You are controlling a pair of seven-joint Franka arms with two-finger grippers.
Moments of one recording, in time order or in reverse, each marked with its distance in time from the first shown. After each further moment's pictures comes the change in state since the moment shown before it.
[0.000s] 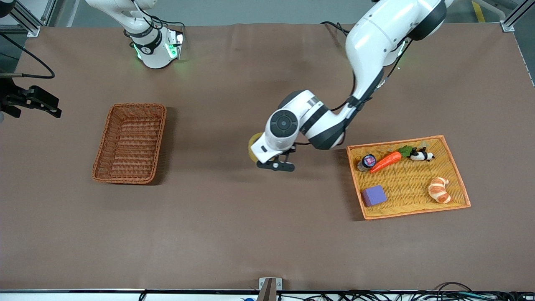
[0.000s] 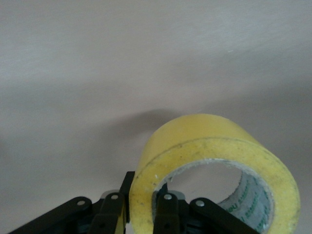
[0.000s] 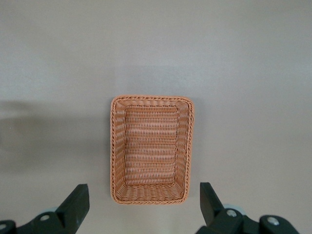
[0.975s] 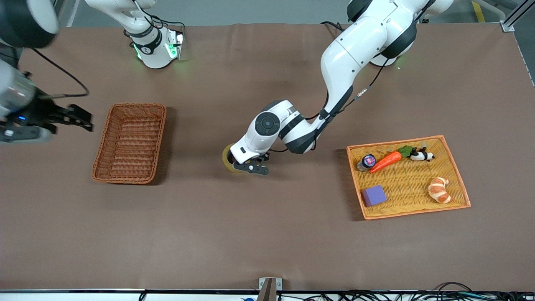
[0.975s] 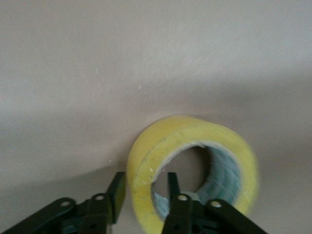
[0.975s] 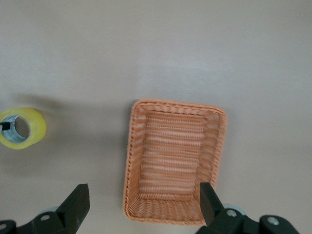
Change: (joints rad) left arm -0.090 0.169 0.018 0.143 0.000 0.251 0.006; right arm 0.075 0.014 0.020 -0.200 0.033 0.208 0.010
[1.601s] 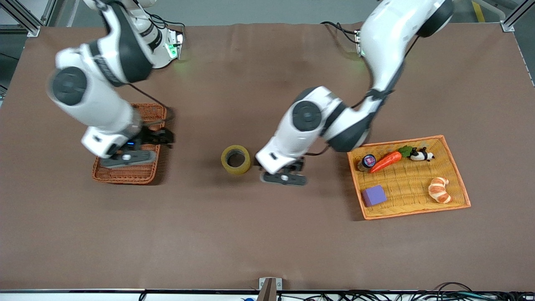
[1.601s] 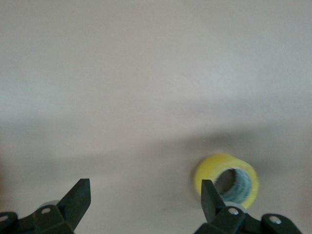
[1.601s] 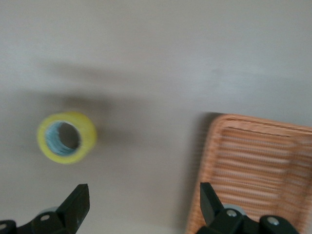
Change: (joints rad) left arm 0.204 -0.306 0.004 -0.022 0.001 -0.309 0.061; right arm 0.078 0.188 0.222 -0.065 -0.024 0.246 0.276
